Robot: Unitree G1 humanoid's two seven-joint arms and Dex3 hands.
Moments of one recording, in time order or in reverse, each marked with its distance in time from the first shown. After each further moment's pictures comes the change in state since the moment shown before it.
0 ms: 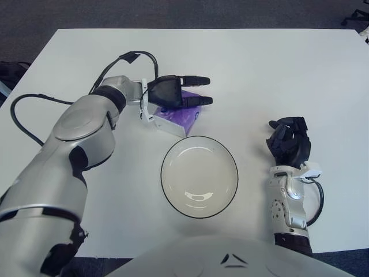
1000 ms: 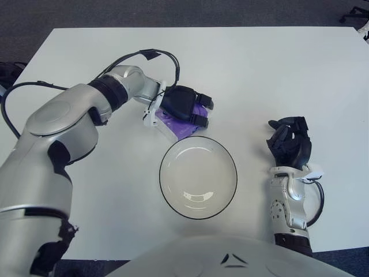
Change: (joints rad) left arm -0.043 0.149 0.044 -0.478 -0.018 -0.226 -0.420; right arm 0.004 -0.001 -0.005 0.009 0.041 -0.035 0.051
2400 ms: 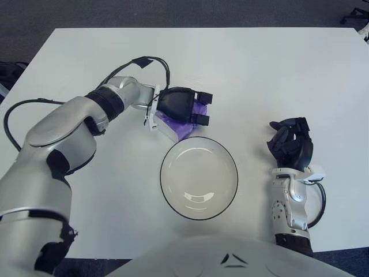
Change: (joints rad) left arm 0.112 0.011 0.104 0.031 0.062 0.165 0.205; right arm 0.000 0.000 -0.020 0.018 0.001 -0.025 0.028
